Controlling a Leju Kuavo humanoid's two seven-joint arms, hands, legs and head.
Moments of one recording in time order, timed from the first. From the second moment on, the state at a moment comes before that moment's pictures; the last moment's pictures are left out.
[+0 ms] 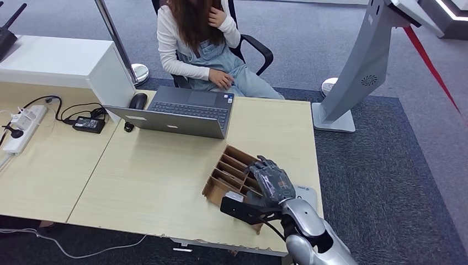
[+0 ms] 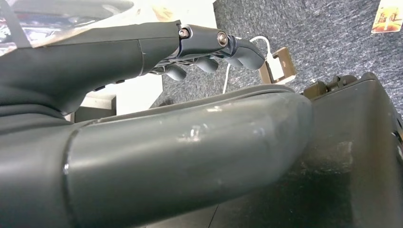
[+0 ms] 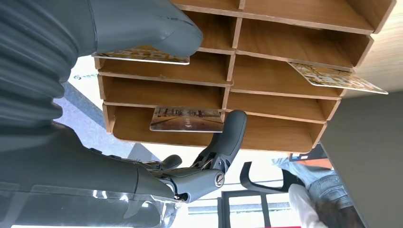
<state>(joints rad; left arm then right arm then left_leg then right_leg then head) -0.28 -0.23 -1.38 -0.15 -0.75 -0.07 0.27 -0.34 -0.12 0.74 -1.36 0.97 0.11 0.26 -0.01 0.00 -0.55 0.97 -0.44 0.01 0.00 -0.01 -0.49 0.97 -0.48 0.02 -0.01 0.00</state>
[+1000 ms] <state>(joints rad) -0.28 -0.23 -1.38 -0.15 -0.76 -0.06 0.25 -0.33 -0.12 0.72 -1.48 0.89 0.17 0.26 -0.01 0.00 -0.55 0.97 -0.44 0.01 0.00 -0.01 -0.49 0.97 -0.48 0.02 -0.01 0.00</state>
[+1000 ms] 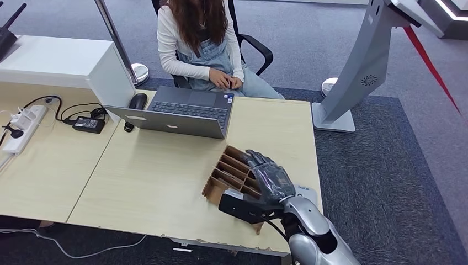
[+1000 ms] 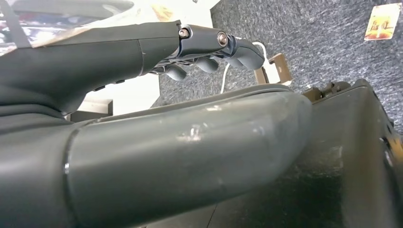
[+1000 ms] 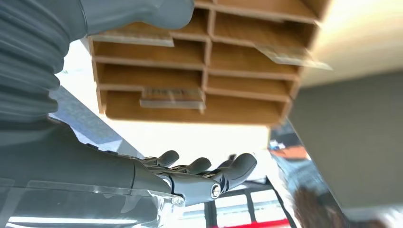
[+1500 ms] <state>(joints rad) -0.28 -0.23 -1.37 -0.15 -0.76 -0.06 0.23 -0.40 -0.13 0.72 -1.63 0.88 0.17 0.26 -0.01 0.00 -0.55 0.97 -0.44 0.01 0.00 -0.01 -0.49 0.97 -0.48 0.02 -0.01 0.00</state>
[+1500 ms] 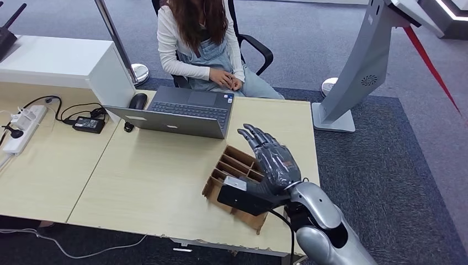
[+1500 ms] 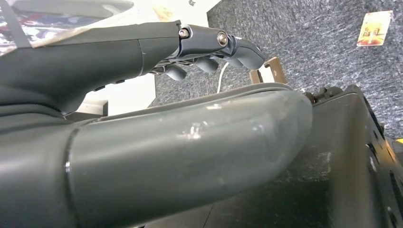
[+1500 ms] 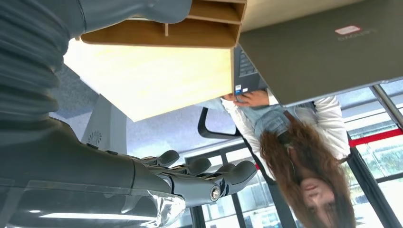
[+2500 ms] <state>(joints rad) -0.28 -0.23 -1.37 -0.15 -0.77 -0.06 0.22 -0.42 -0.03 0.74 -1.41 0.92 0.04 0.17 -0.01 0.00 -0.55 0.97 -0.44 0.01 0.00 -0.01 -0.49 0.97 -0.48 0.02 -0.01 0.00</state>
